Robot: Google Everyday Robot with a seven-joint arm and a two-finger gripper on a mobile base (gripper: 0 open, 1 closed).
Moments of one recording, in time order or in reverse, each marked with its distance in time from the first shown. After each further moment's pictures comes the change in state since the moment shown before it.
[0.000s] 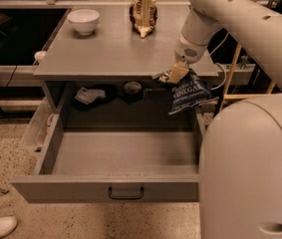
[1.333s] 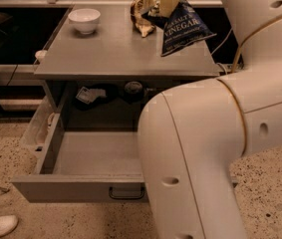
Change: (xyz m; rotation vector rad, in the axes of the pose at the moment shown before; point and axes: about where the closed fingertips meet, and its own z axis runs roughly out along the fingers) arm -0.087 -0.054 -0.161 0.267 0.070 -0.049
